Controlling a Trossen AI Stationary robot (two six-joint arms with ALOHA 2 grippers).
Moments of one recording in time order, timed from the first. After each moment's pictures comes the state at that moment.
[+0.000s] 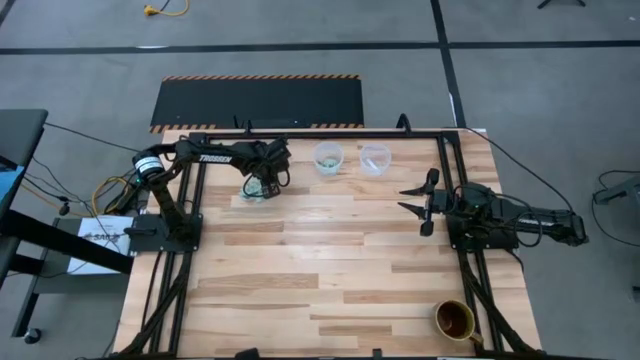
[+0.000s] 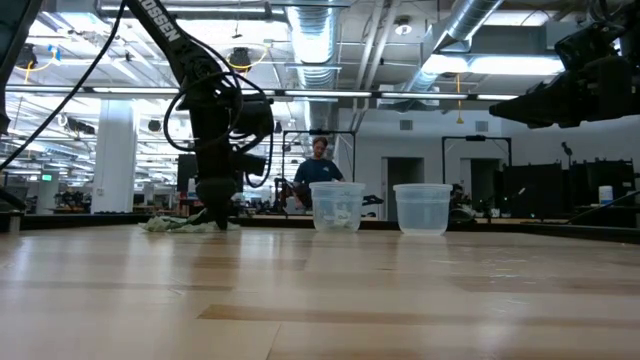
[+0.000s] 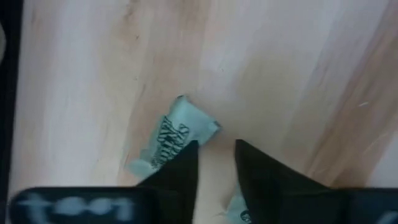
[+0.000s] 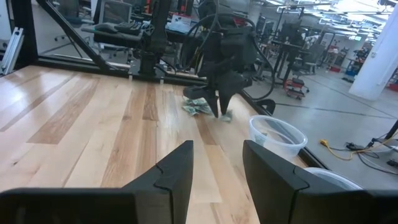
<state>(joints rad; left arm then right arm) 0.55 1.75 0.96 -0.48 -0.18 0.29 -0.15 0.06 0.04 -0.06 0.03 -0.24</state>
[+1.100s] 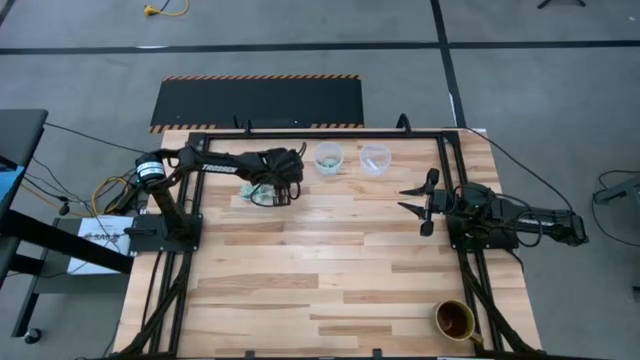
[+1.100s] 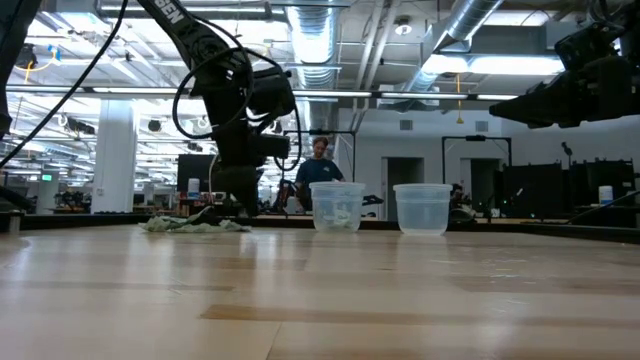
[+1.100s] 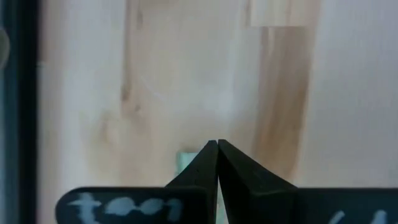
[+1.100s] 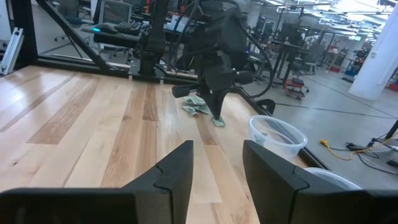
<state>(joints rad) 0.39 1.75 1.02 -0.41 -0.24 0.38 -0.15 0.06 0.04 -0.06 0.03 -0.24</state>
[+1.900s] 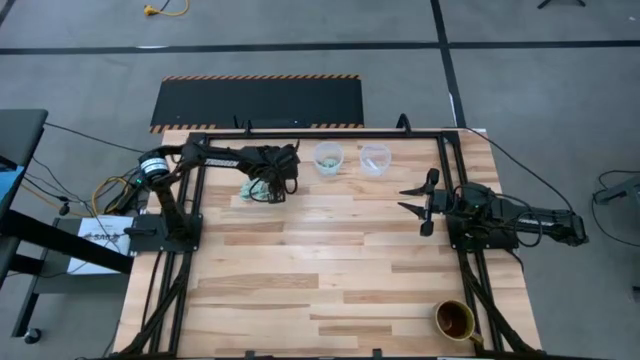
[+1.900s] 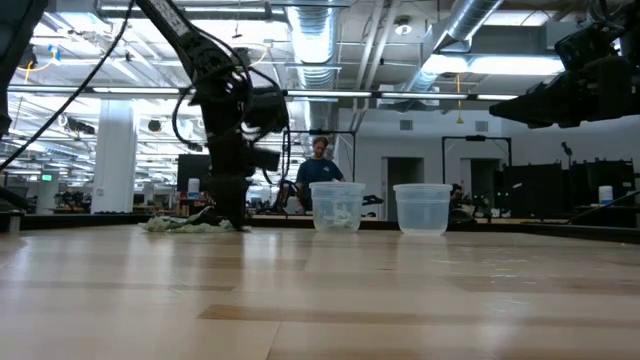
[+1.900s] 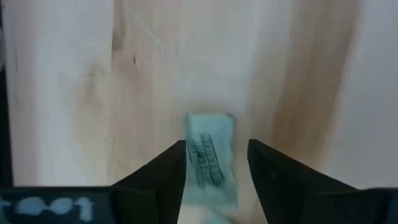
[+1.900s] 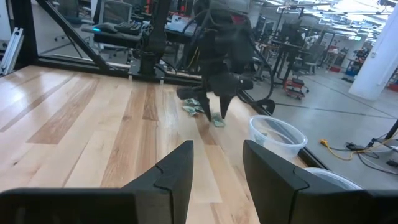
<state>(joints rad) 0.47 1.81 1.03 -0.47 -0.18 0.38 -0.15 0.06 0.04 -0.06 0.03 -0.24</state>
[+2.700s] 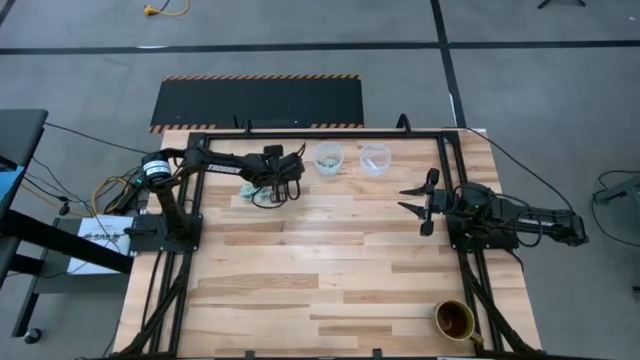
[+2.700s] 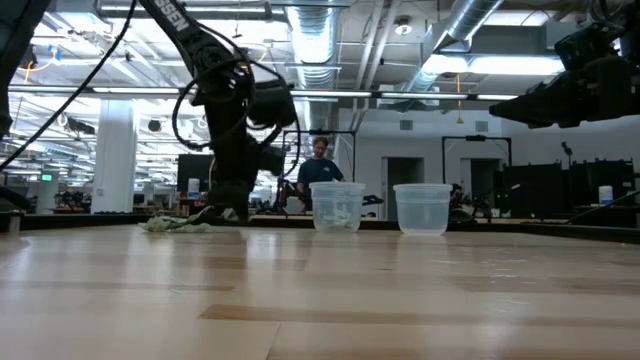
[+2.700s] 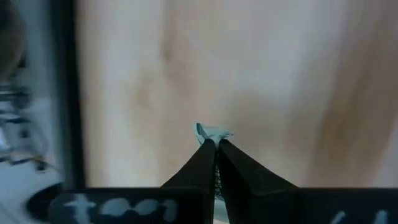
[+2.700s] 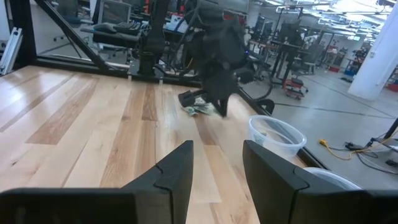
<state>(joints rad) 0.39 1.79 1.02 -0.42 -0.45 0.38 -0.15 0.06 0.04 -0.06 0.03 -0.24</state>
